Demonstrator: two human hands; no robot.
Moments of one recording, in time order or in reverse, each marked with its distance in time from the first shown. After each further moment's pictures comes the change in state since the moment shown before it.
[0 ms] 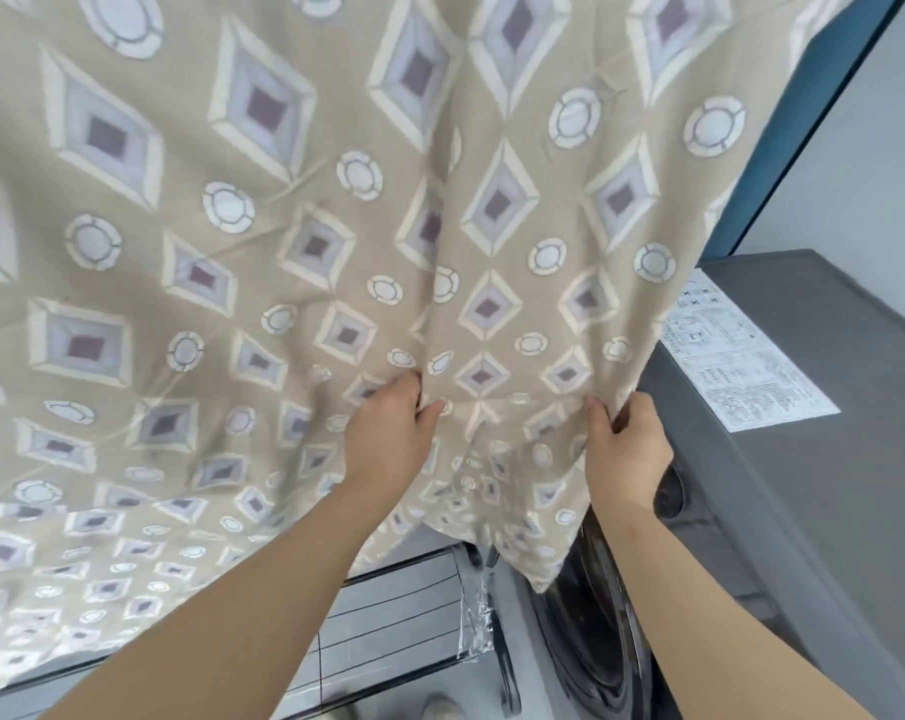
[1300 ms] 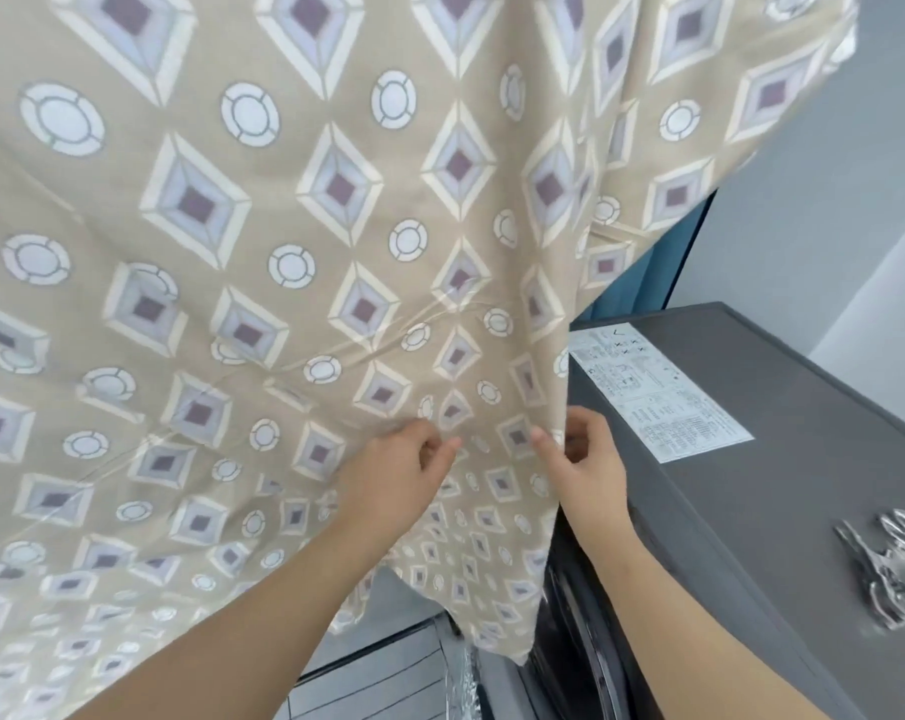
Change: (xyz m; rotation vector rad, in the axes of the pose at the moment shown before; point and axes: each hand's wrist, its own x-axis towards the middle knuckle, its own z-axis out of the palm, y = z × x) left_hand -0.014 0.046 -0.022 0.003 -0.097 0.151; right_hand -0.008 -0.029 -0.040 0.230 -0.186 -0.071
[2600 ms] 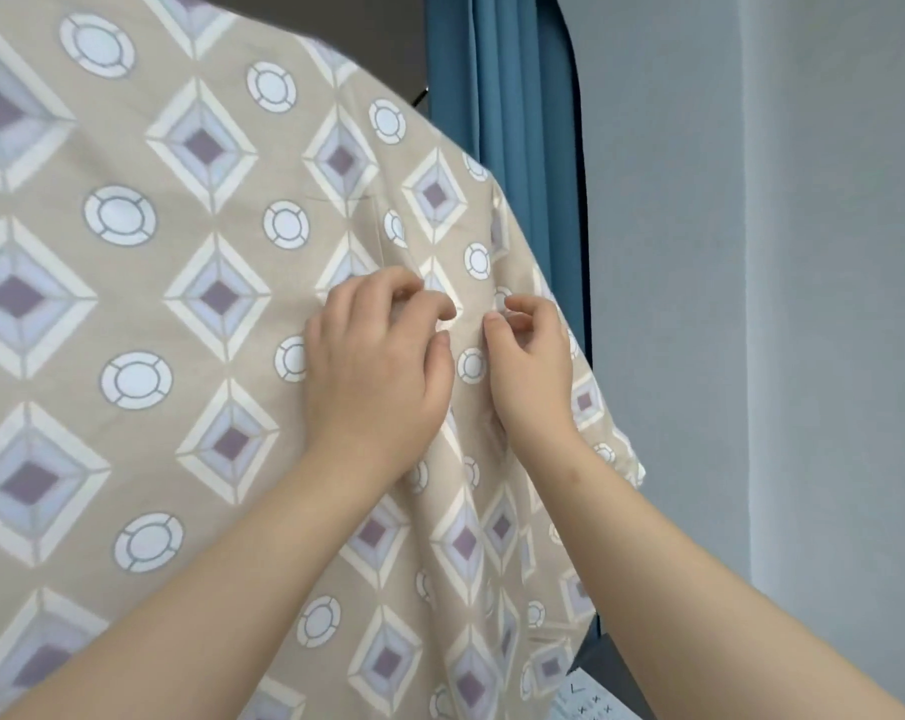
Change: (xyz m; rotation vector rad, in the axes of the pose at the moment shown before) left_hand 0.184 0.206 -0.254 -0.020 1.112 0.880; right_hand 0.168 -0.348 -0.024 0.261 0.407 -0.631
